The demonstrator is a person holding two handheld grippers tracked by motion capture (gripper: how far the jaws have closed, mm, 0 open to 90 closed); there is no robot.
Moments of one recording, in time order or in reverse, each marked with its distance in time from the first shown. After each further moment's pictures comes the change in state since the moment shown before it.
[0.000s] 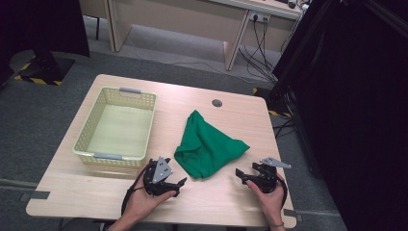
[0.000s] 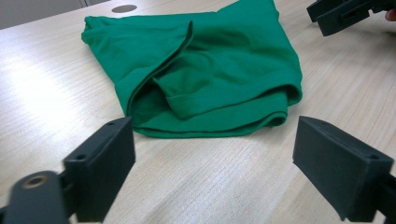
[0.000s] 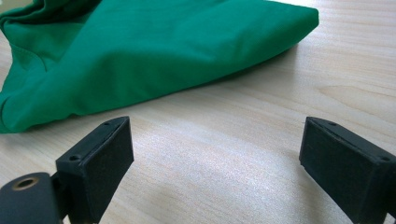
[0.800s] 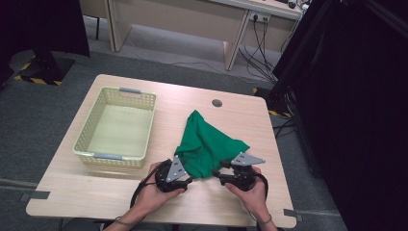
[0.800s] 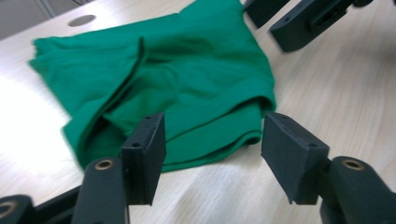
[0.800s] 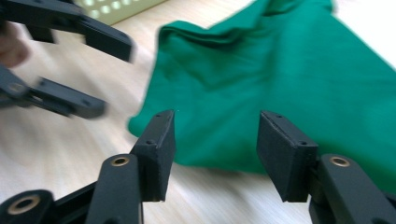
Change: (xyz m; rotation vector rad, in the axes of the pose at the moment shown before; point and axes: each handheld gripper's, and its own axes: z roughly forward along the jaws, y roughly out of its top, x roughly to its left) left arm -0.012 0.017 0.026 0.040 -0.099 0.136; right arm 0.085 0.032 0.012 0.015 0.220 -0.316
